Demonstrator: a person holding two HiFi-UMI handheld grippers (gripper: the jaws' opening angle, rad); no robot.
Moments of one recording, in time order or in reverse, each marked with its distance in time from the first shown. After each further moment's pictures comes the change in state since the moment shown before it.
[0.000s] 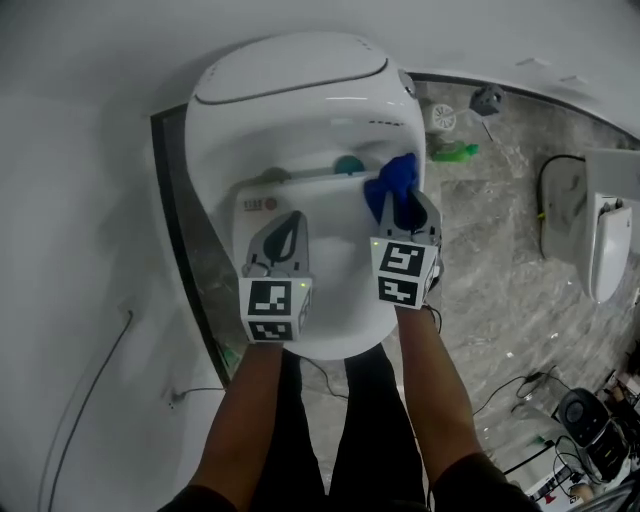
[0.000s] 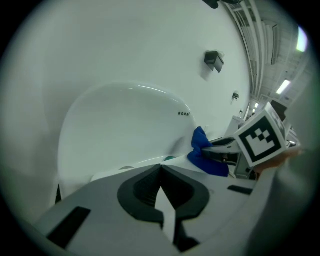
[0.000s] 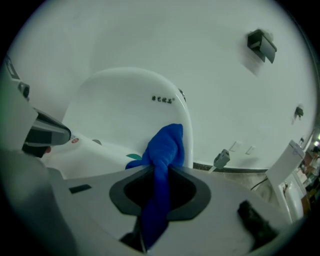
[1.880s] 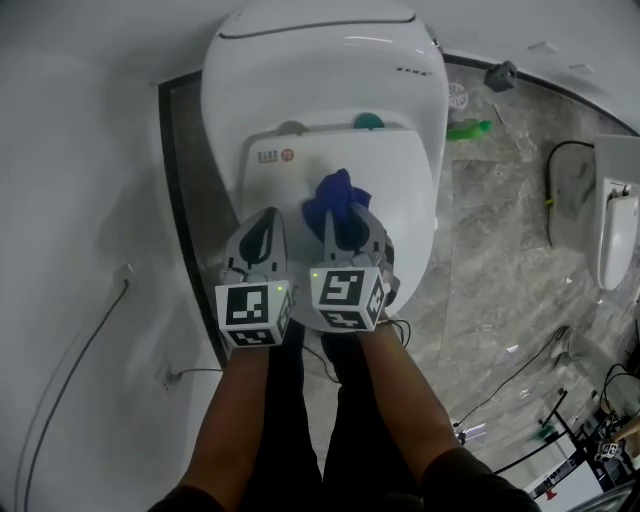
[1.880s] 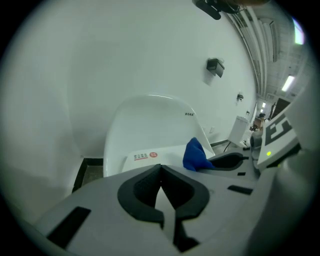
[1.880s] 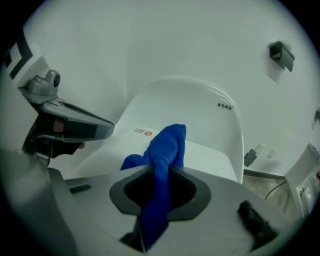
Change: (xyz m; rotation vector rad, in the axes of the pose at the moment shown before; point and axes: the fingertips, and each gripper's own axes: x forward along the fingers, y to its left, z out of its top) left arm -0.077 0.037 -0.050 -0.025 -0.058 0.095; right arm -0.061 0.161 -0.031 -0.095 -0.044 0.192
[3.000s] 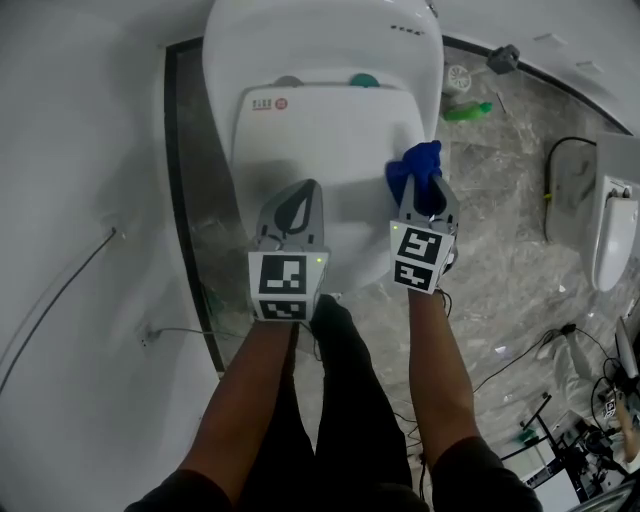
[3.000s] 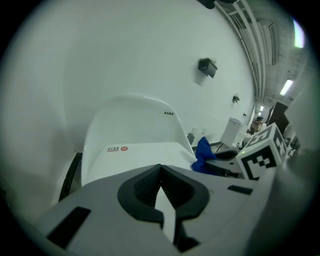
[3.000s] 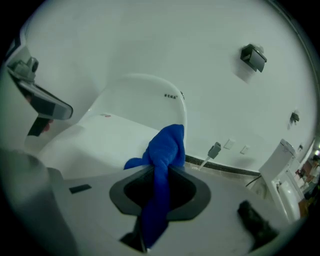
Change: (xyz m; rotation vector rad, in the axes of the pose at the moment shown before) left arm -0.016 -0.090 -0.006 -0.022 0.001 -0.030; right arm -0.050 -0.136 -0.070 0.018 -0.007 -0.197
